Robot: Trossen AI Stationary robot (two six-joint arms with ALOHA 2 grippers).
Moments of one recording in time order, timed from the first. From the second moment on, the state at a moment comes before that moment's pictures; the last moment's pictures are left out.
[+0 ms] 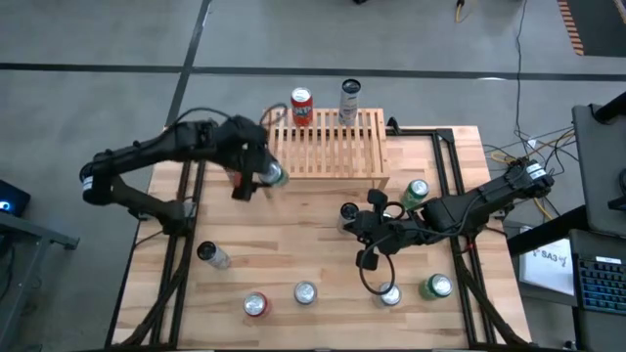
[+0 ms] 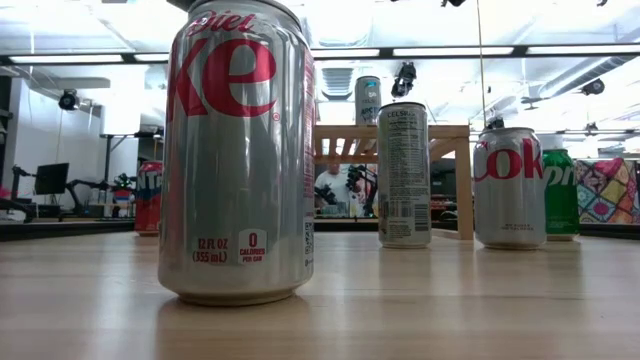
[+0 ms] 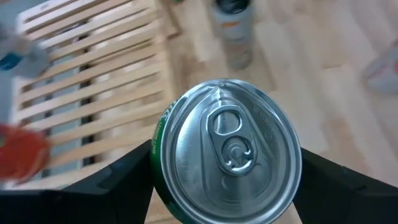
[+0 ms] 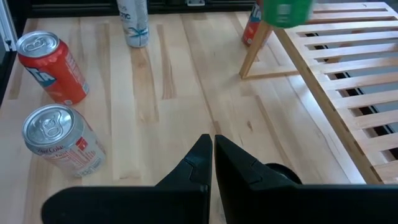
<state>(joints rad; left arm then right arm) 0.26 1.30 1.46 -1.04 0.08 0.52 0.39 1.44 1.32 -0.62 0.50 0.34</state>
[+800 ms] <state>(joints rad) 0.58 1.48 1.67 -1.19 0.42 0.67 0.39 1.44 1.32 -0.61 0.50 0.34</state>
